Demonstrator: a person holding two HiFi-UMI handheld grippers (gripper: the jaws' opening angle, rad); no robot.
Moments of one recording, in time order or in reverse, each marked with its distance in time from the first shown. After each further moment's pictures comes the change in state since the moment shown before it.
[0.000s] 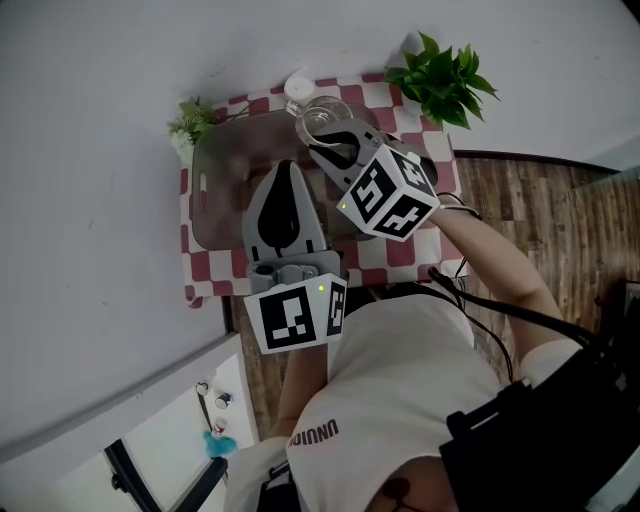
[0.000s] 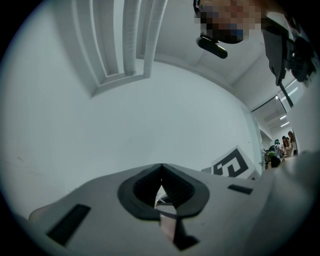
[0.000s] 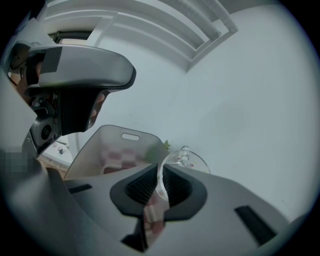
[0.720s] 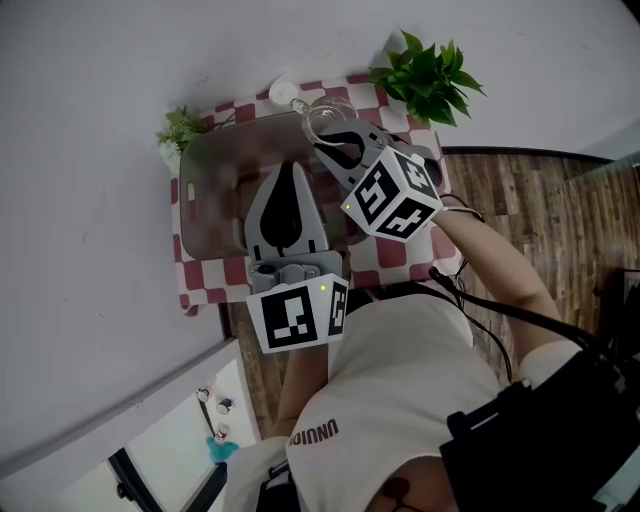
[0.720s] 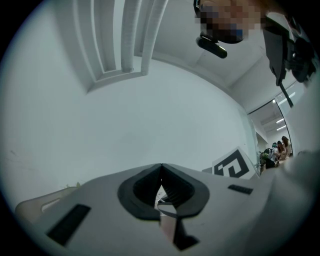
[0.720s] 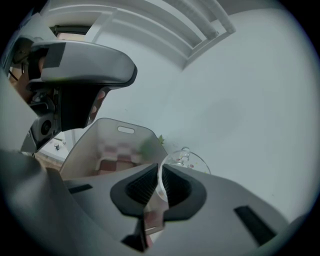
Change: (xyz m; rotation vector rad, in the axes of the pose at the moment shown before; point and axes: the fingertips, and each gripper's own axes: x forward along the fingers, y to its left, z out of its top) left arm 0.011 -0.024 -0.006 -0.018 0.005 -0.049; right arm -0.018 -0.017 -0.024 0.001 0.034 -0.054
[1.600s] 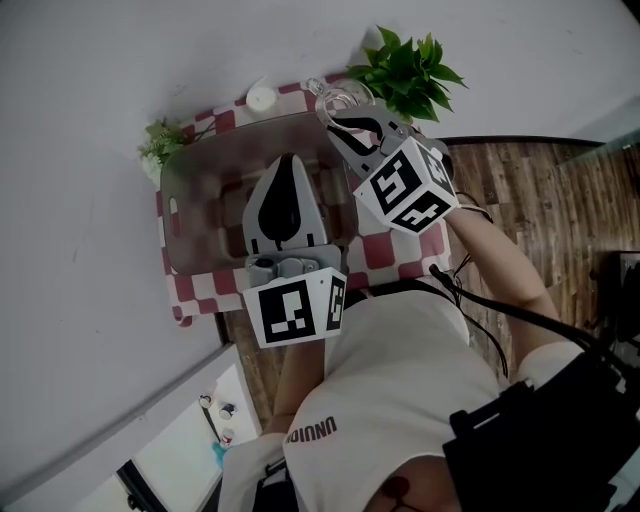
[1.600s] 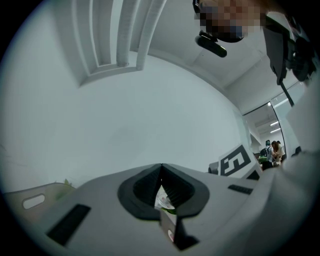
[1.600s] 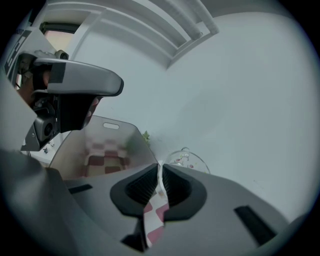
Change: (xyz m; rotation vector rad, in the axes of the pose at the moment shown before) left arm 0.028 -0.028 -0.009 -0.012 0.021 -0.069; right arm -0.033 -0.052 -0.032 0.073 0.026 -0.129
